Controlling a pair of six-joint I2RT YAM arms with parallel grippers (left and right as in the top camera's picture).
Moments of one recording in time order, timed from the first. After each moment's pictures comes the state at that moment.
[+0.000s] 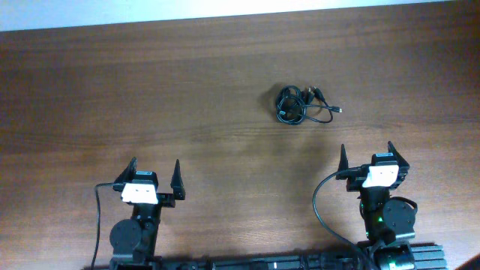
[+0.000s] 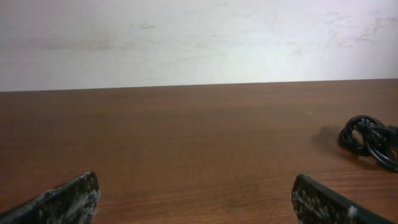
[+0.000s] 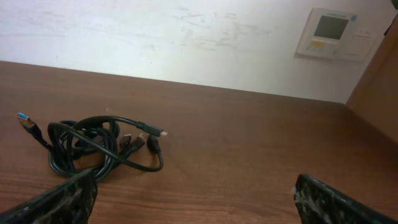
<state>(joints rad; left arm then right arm) -0.09 0.01 0.01 -0.08 0.02 0.00 0.07 0.01 0.02 -0.09 0.13 -0.13</state>
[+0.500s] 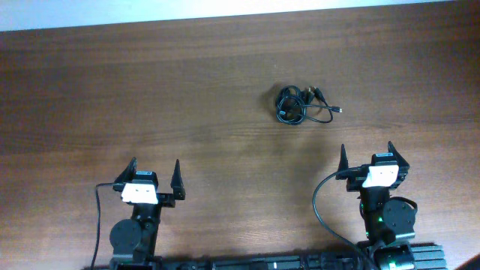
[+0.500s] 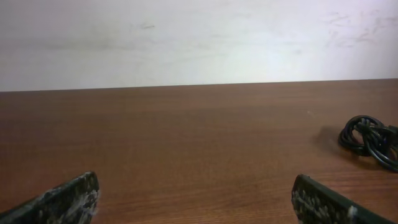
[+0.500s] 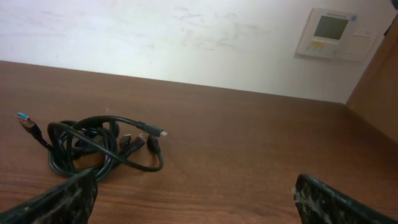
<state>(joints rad) -0.09 0.01 0.01 -0.08 0.02 0.00 0.07 0.01 0.02 -0.09 0.13 -0.13</state>
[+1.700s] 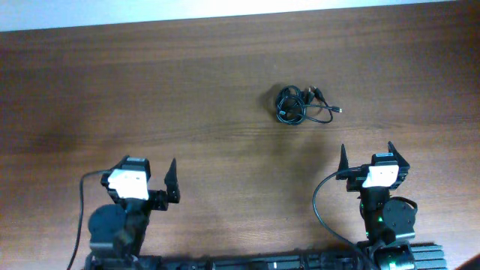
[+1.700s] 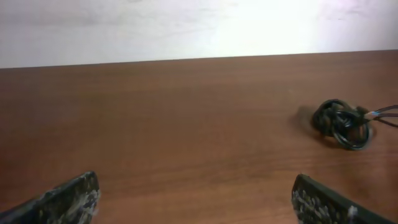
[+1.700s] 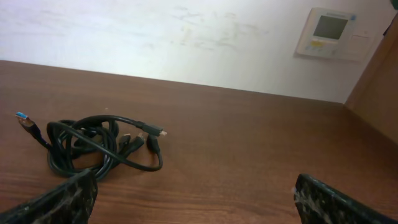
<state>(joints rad) -0.09 0.30 0.45 -0.45 0.06 0.00 0.07 0.01 0.02 -0.10 0.13 -0.13</state>
